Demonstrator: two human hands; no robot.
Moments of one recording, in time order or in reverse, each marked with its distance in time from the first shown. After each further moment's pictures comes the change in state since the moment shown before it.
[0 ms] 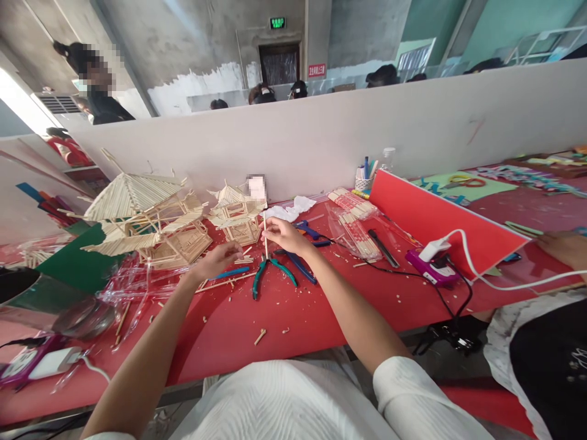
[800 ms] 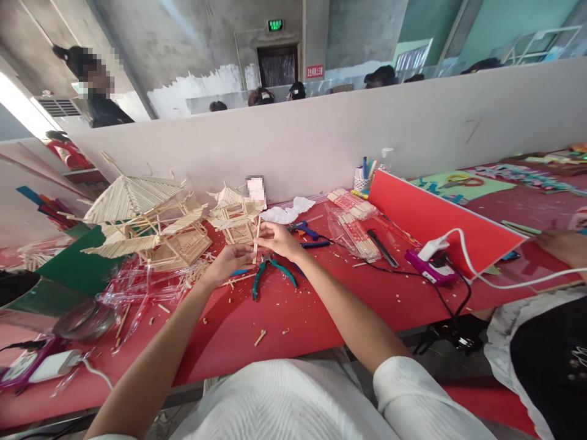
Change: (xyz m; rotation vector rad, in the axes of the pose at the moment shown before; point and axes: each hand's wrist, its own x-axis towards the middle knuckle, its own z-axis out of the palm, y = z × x) left_hand 0.009 0.037 0.036 -0.731 0.048 -0.263; right_hand 0.001 -0.002 0.023 0.036 0.107 0.027
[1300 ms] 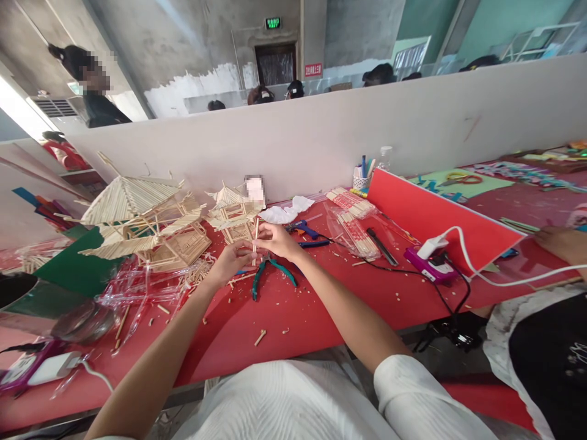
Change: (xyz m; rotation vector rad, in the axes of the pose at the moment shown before) left_hand 0.000 0.001 0.009 0.015 0.048 0.001; right_hand 0.000 0.004 0.000 -0.081 -0.017 -0.033
